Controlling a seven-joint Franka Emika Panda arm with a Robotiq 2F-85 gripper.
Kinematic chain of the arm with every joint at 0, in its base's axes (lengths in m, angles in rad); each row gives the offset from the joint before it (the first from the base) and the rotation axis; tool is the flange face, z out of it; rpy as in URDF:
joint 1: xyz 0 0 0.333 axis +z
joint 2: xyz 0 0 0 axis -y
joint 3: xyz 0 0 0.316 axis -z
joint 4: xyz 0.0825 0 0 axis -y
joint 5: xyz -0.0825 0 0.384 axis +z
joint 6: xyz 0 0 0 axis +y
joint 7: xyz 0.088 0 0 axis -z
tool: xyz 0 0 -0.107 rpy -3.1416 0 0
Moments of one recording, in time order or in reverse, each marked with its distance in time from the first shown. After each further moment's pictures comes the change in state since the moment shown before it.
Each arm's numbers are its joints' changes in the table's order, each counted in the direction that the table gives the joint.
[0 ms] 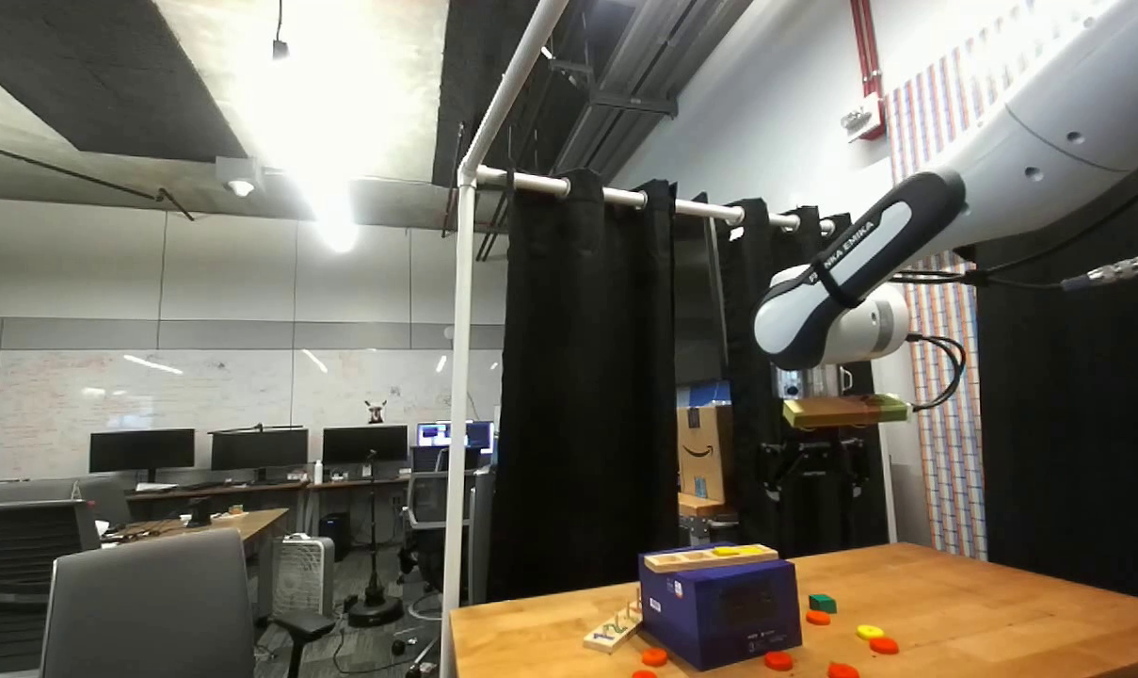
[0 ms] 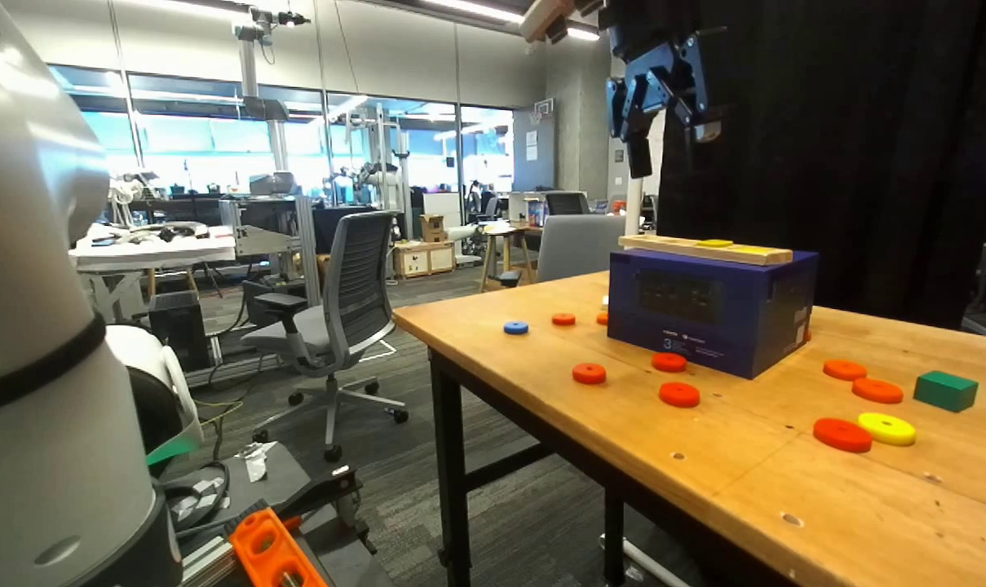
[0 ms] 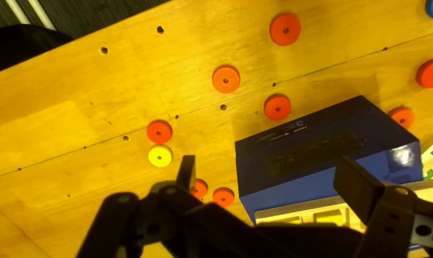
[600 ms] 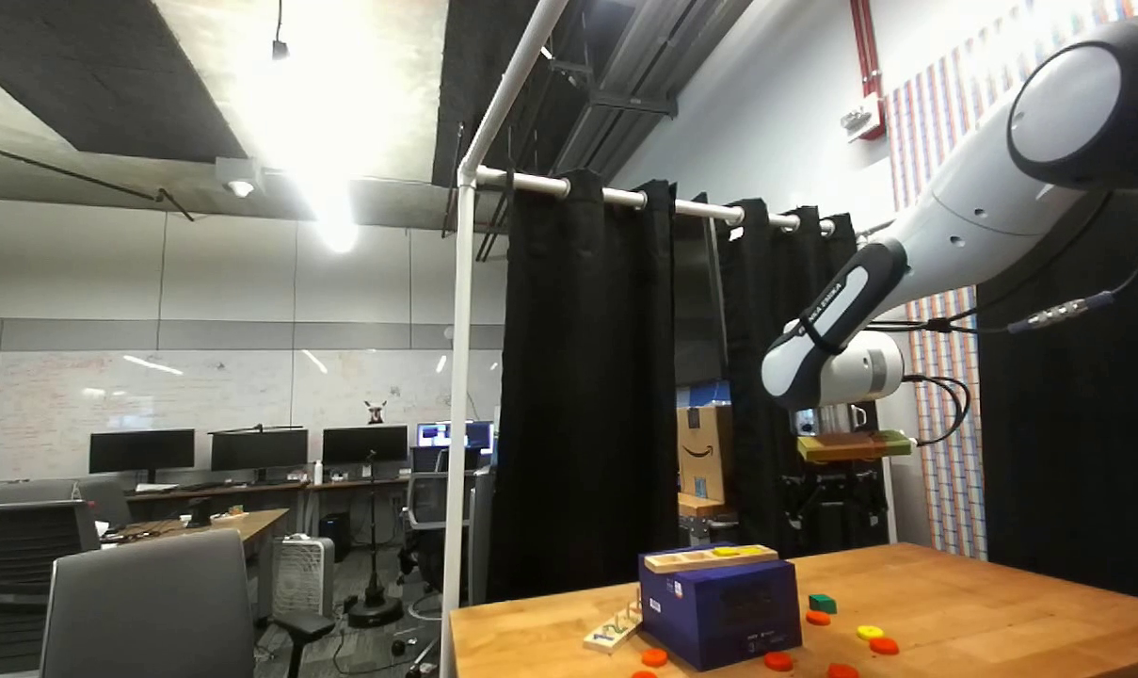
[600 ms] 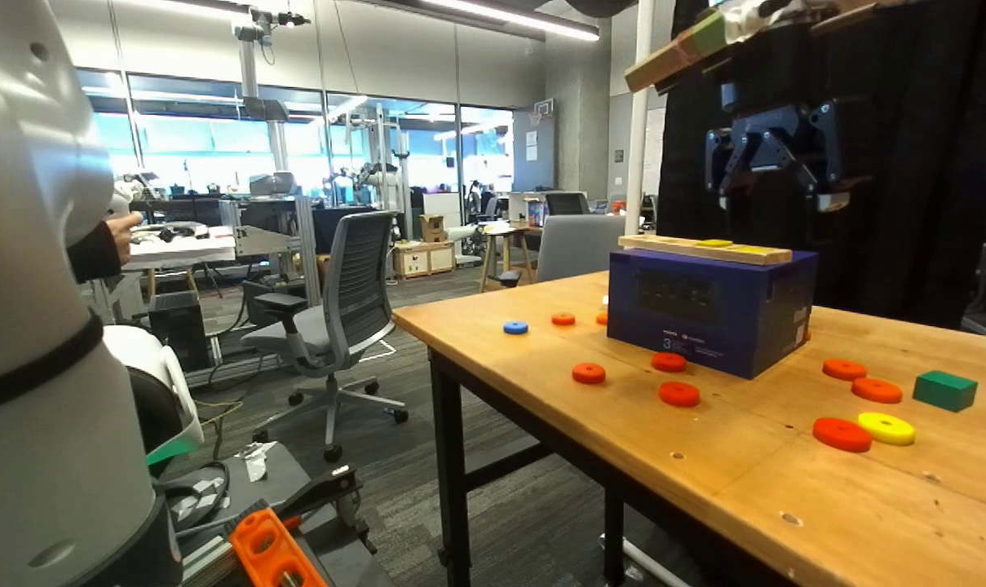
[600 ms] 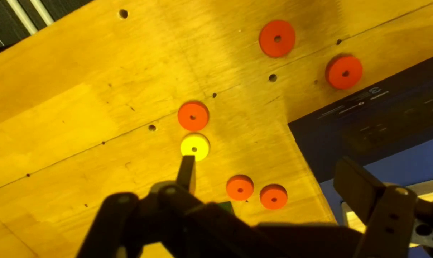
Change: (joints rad) arm -0.028 -0.264 0.110 0.150 -0.005 -0.054 -0.055
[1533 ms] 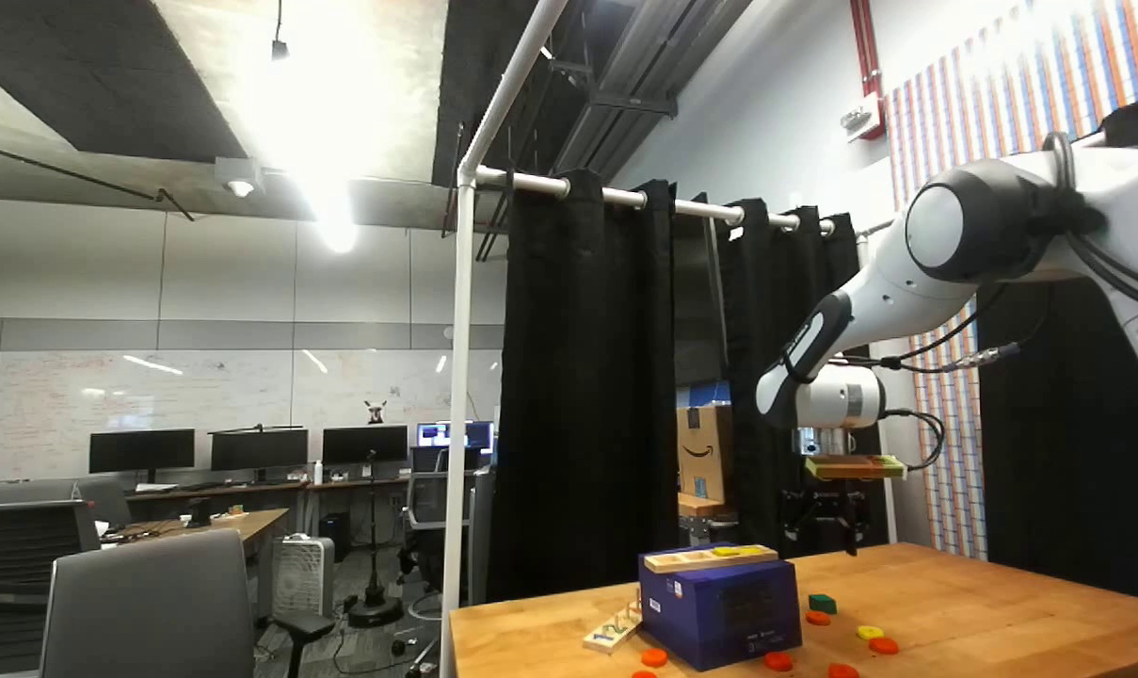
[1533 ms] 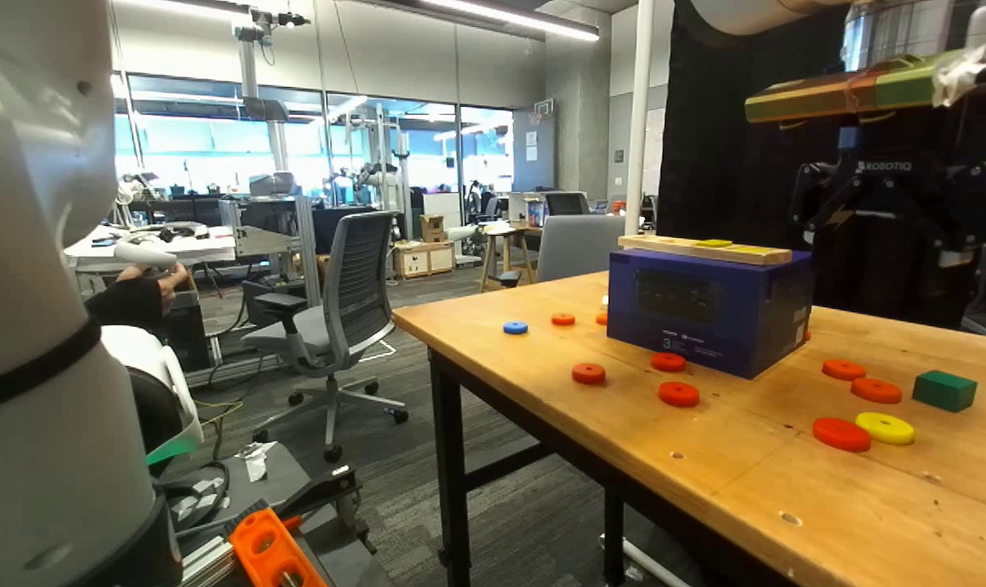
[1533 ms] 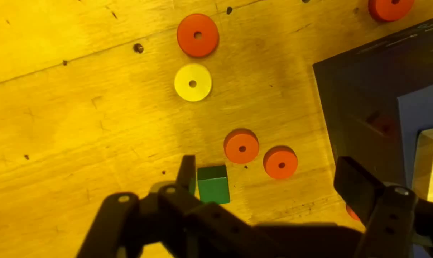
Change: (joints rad) arm -0.024 -0.325 0.077 0.308 0.207 0.021 -0.355
